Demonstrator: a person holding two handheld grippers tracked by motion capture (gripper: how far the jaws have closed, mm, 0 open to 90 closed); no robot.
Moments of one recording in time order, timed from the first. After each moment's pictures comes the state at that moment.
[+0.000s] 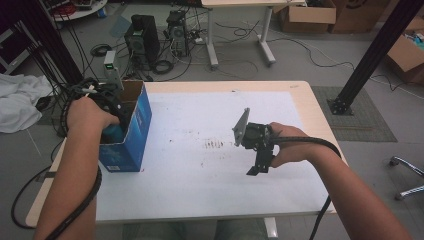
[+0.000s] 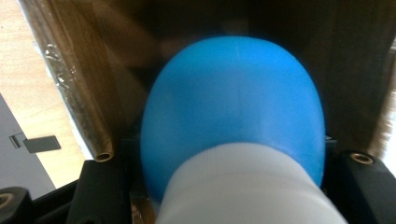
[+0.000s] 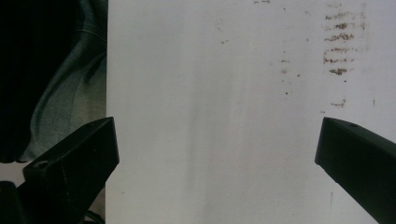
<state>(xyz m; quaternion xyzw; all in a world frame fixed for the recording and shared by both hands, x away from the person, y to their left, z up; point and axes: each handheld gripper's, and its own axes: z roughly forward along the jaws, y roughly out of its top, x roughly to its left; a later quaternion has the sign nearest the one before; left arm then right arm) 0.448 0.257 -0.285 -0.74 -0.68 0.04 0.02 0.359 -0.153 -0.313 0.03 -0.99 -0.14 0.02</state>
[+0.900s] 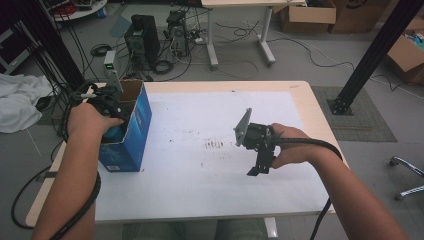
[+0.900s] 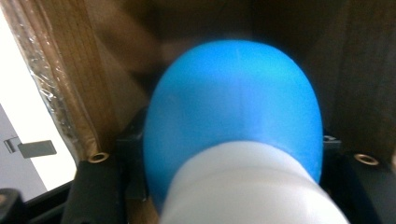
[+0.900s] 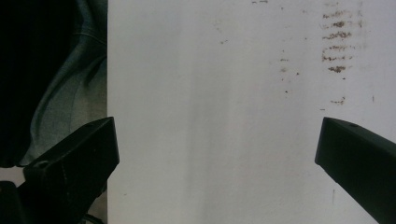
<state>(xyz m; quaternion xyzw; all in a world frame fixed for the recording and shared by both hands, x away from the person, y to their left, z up) 0.440 0.257 -0.286 -0.73 -0.68 0.03 0.01 0.356 -0.156 -0.312 0.02 -0.99 -0.14 0.02</state>
